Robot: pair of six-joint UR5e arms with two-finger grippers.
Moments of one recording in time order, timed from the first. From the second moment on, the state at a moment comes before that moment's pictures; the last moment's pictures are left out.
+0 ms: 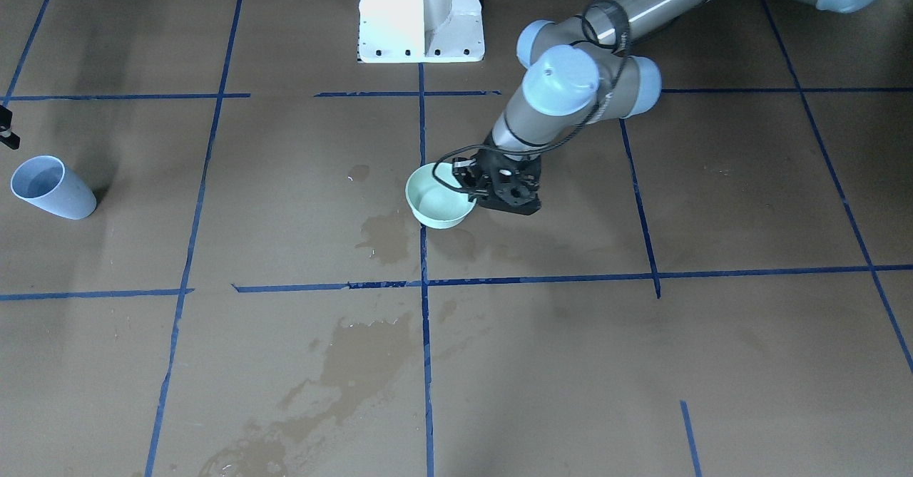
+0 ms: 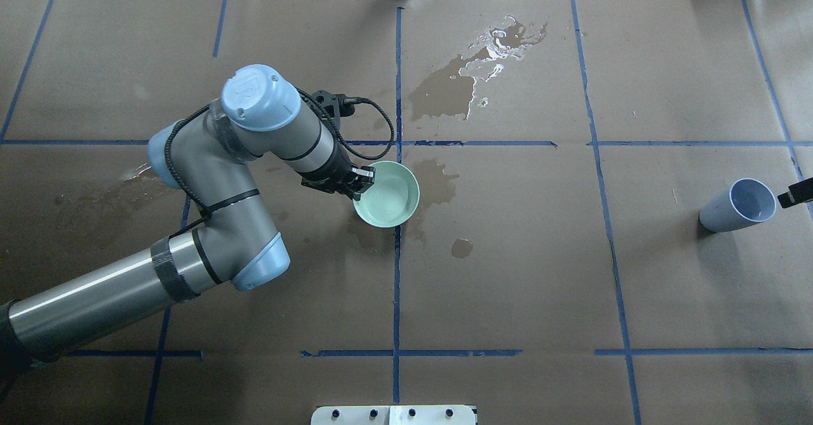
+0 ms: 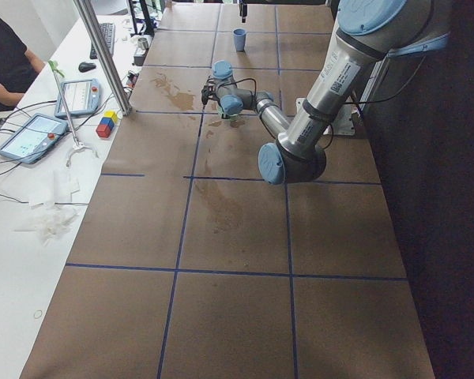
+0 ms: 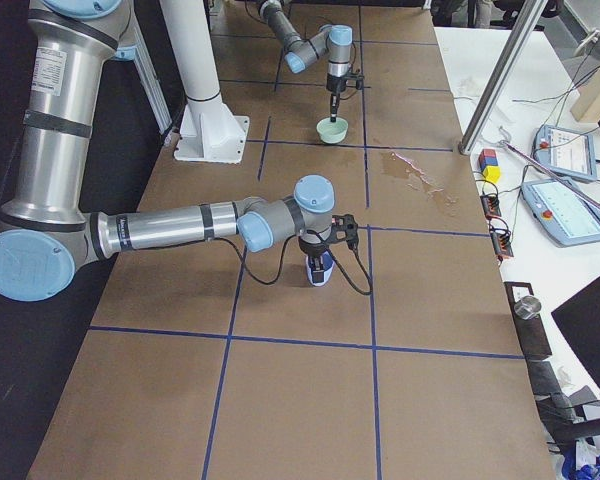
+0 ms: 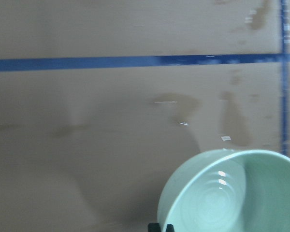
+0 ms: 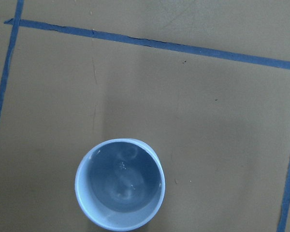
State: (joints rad) left arm -0.60 -2.29 -1.45 -1.95 -2.08 -1.16; right arm 1.21 -1.78 1.91 -1.28 2.32 0.36
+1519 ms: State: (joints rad) left arm -0.64 -2.25 -1.60 -1.96 -2.02 -1.21; right arm 1.10 -1.91 1.90 -0.75 2.12 0.68
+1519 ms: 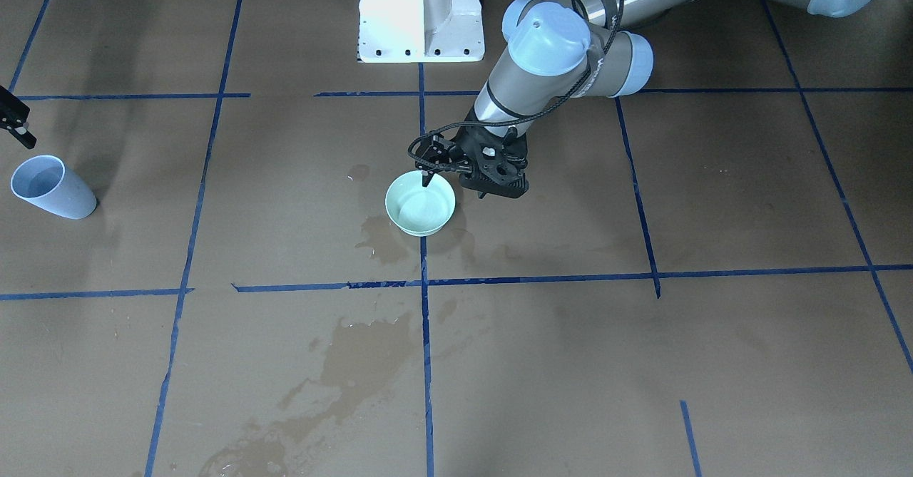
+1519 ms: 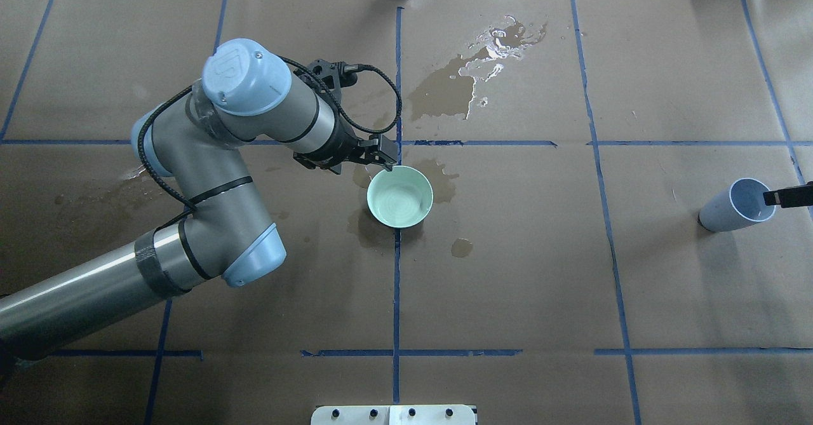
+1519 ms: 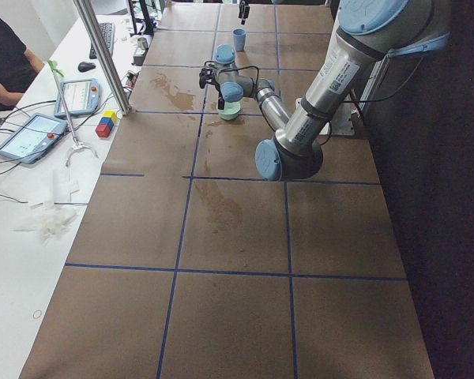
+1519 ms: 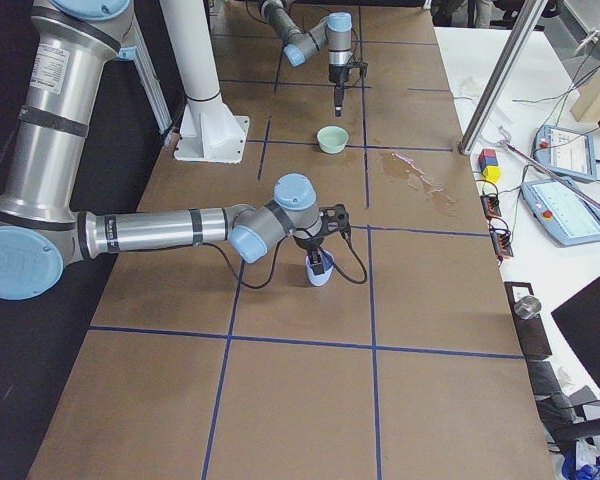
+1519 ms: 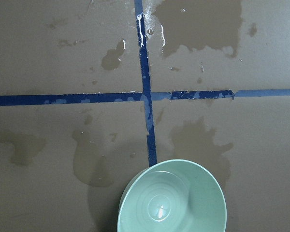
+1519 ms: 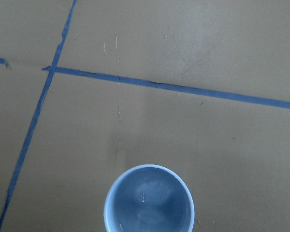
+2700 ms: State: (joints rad) left arm -0.64 -2.17 -1.69 -1.96 -1.92 -1.22; right arm 0.80 -2.06 1.91 -0.31 1.62 1.08
